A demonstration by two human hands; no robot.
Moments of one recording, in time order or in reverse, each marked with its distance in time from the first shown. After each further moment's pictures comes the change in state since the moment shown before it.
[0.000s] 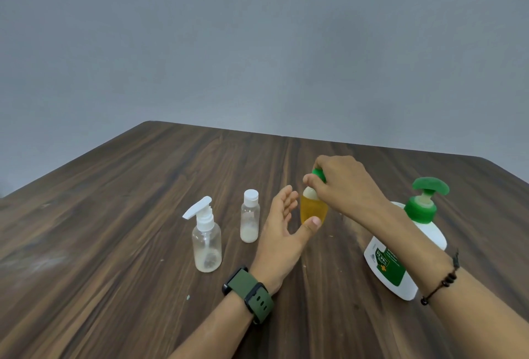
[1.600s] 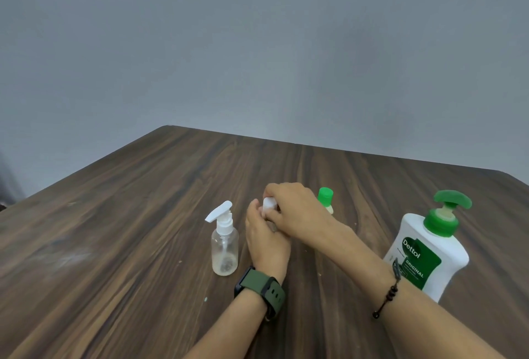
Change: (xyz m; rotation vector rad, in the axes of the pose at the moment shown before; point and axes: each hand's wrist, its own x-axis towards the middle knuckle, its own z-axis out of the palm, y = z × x) left_hand 0.006 0.006 -0.019 0.303 0.552 -0.133; right_hand 0.001 -0.072 0.037 0.069 -0.147 -0.256
